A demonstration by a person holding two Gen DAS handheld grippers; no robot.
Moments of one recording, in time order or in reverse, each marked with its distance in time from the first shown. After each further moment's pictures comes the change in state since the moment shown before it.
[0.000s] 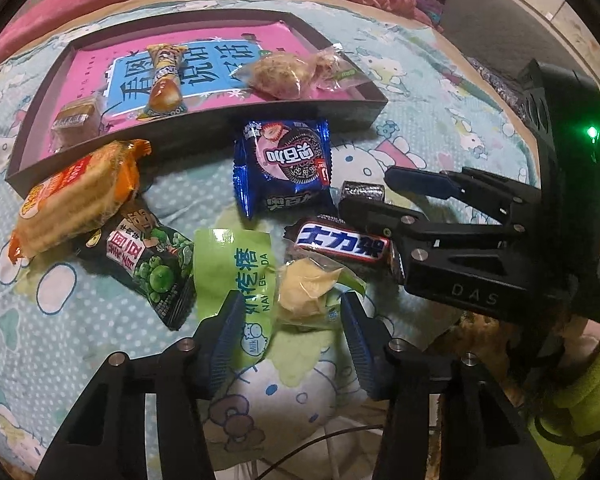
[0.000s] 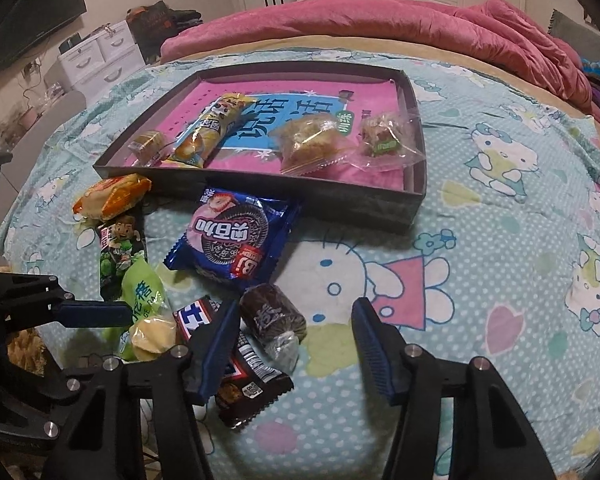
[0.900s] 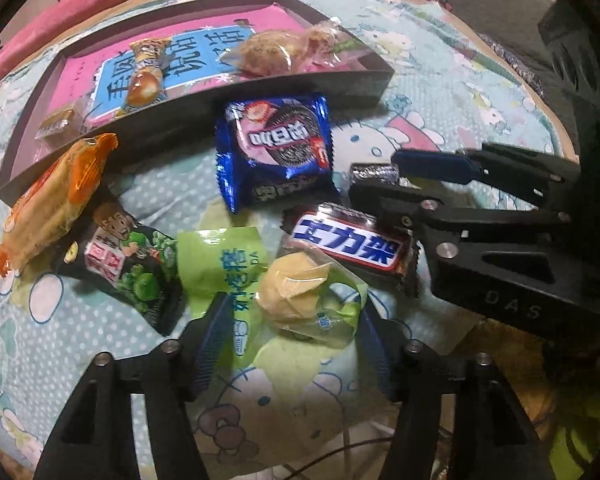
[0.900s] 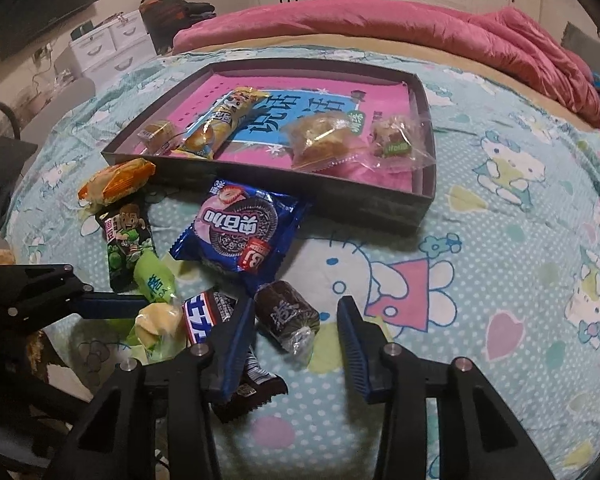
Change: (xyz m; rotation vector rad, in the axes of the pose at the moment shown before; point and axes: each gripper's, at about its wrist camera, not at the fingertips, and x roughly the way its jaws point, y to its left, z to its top) left arm 0.025 -0.016 0.004 0.036 0.032 0.098; right arm 0.000 0.001 -0.001 -0.045 0.013 0.015
